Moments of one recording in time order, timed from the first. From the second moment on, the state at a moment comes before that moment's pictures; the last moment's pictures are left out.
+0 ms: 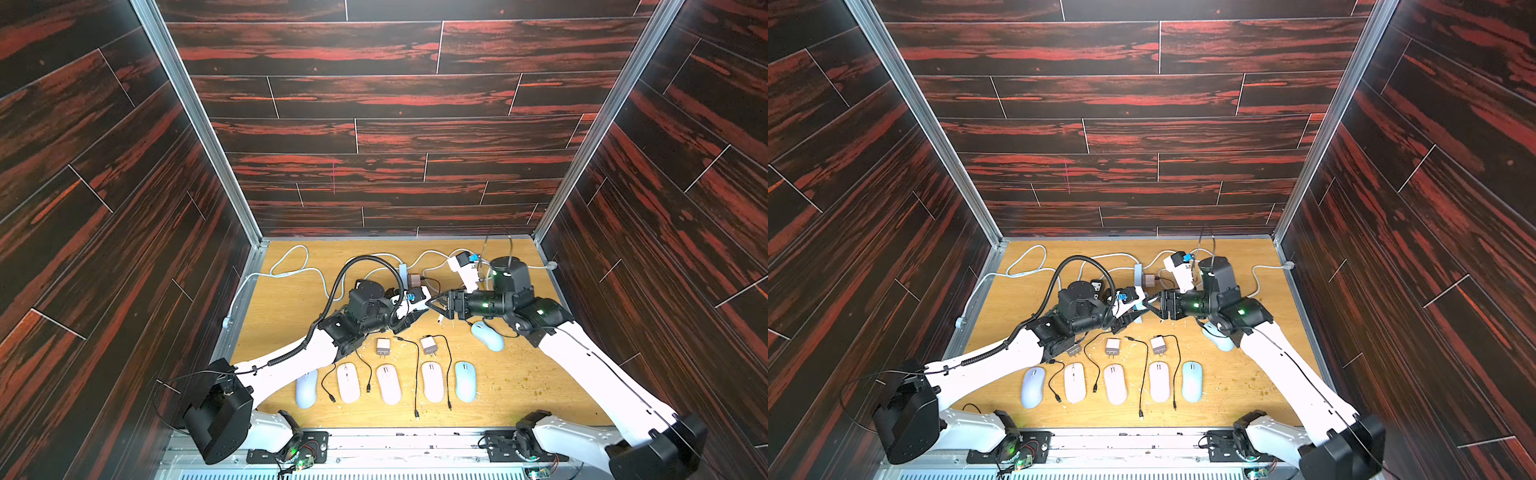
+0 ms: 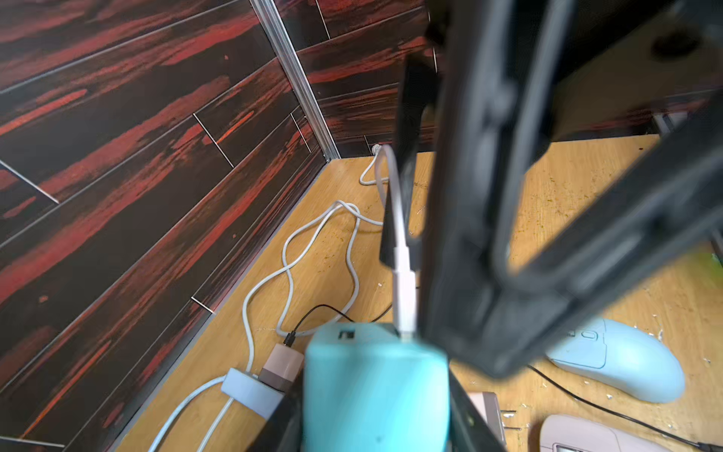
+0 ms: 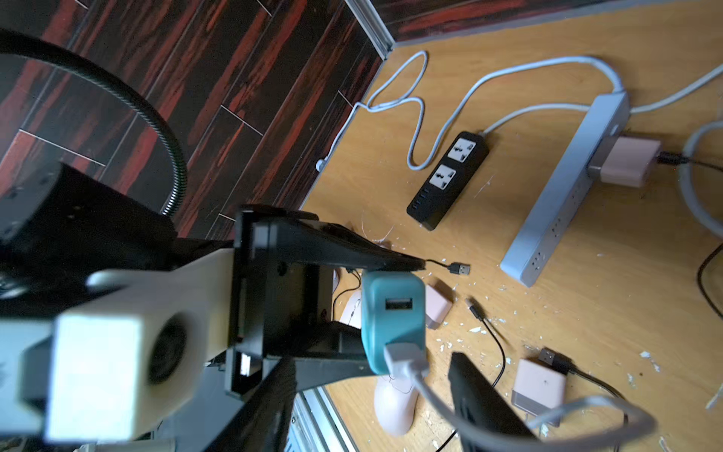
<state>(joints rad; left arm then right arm) -0.76 1.38 0.90 0.20 0.30 0.42 0.50 1.14 1.08 -0.47 -0.61 0.40</state>
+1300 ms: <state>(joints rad) -0.76 1.37 0.88 0.22 0.30 0.39 0.50 1.18 1.03 -0.35 -0.62 0.47</state>
